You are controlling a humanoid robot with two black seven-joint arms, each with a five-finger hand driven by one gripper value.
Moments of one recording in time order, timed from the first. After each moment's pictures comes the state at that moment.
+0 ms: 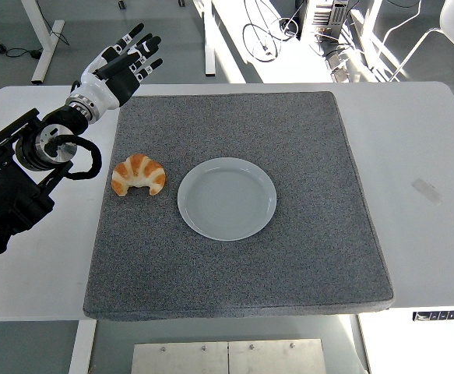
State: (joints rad) left arm -0.99 0.17 -0.69 -0.60 -0.07 -0.20 -0.10; right arm -0.10 0.00 0.00 0.11 -0.06 0.00 0.34
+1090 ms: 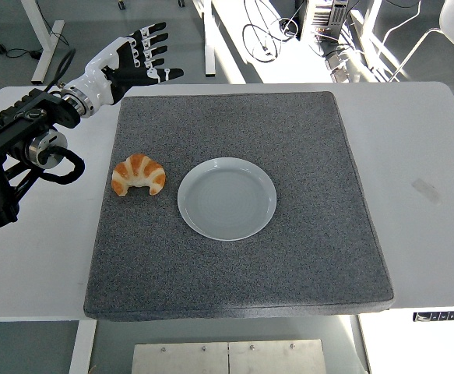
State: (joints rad) left arm -0.98 0.31 -0.60 -0.86 0.50 -0.06 -0.21; right arm -0.10 0.00 0.00 0.11 -0.06 0.00 0.34
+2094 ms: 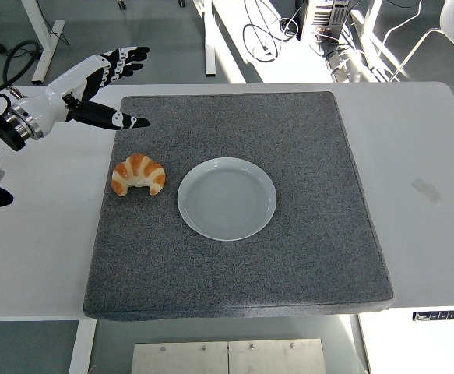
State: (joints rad) left arm -0.92 0.66 -0.40 -1.20 0.89 -0.01 -0.31; right arm -0.10 0.00 0.00 0.11 -0.06 0.00 0.34
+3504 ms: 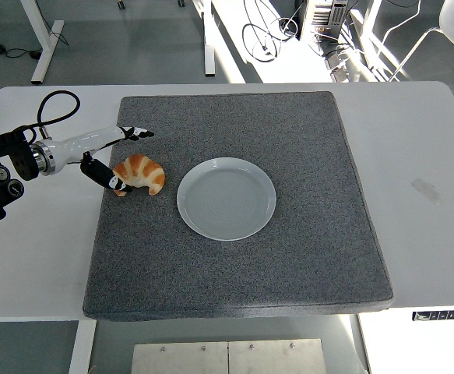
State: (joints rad) left arm -1.00 0.55 -0.15 -0.94 1.15 -0.06 -0.29; right arm -0.10 0.00 0.00 0.11 -0.06 0.00 0.34
